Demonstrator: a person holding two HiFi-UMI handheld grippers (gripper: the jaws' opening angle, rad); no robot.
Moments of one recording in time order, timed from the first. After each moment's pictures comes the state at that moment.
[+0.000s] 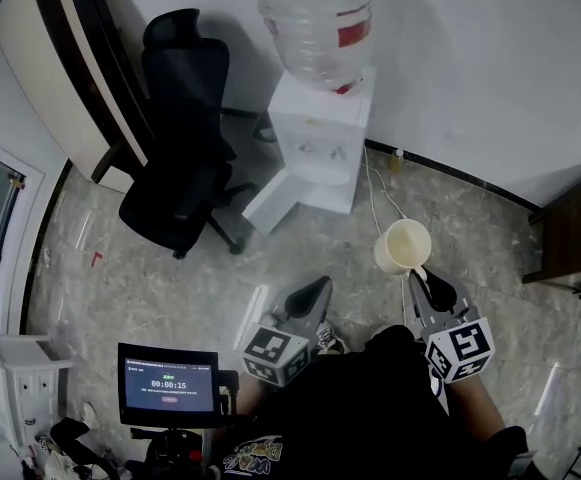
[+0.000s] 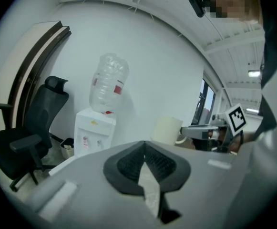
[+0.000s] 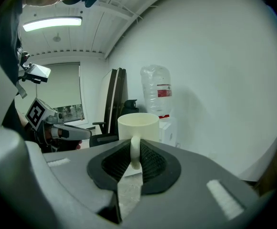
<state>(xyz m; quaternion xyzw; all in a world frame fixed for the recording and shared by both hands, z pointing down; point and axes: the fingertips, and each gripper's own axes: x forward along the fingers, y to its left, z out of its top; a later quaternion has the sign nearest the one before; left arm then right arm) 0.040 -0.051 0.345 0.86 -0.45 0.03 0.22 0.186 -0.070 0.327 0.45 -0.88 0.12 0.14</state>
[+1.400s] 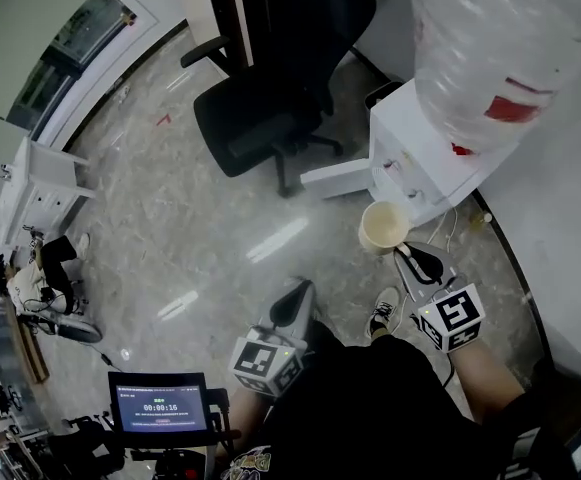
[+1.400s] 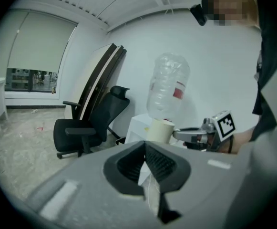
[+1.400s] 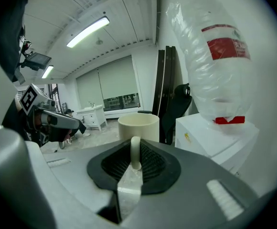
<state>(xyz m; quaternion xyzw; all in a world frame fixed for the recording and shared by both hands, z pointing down) -0.013 -0.157 0.381 0.58 -0.77 0.00 0.26 0.058 -0.300 0.410 0.03 -0.98 0.10 0.20</state>
